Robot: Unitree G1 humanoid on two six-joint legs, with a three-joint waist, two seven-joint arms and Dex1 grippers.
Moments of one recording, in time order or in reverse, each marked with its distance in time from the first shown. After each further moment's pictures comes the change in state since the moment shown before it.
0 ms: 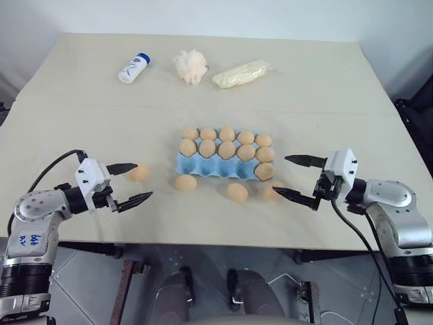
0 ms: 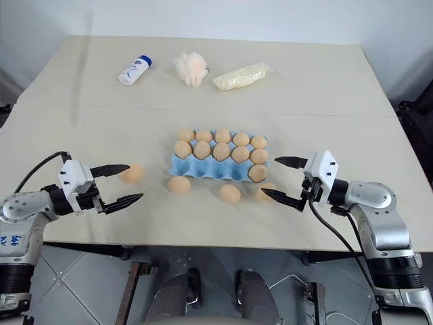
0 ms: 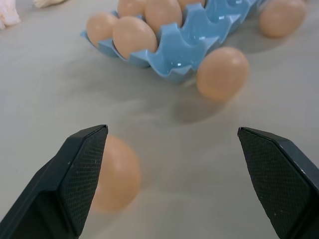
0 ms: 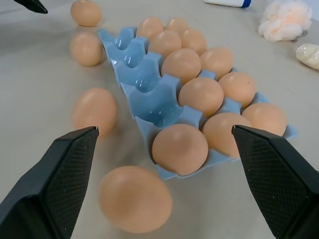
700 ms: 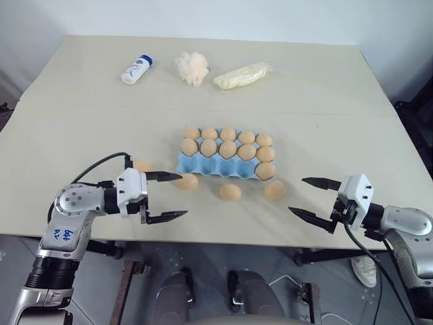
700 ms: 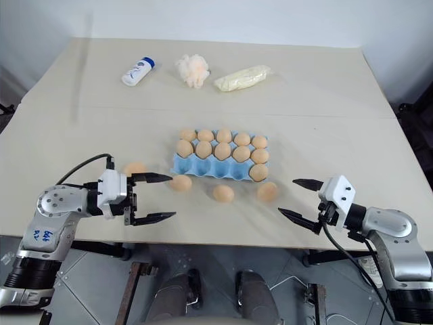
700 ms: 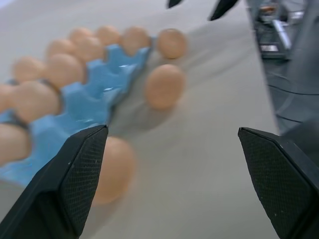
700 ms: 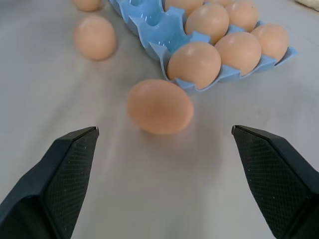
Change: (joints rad) left arm -0.054 -0.051 -0.208 -0.134 -0.014 -0.047 -0.179; right arm 0.231 -0.018 -0.065 -0.041 -0.044 -0.022 -0.035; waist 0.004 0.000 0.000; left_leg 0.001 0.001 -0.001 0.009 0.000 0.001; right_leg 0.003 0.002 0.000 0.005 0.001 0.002
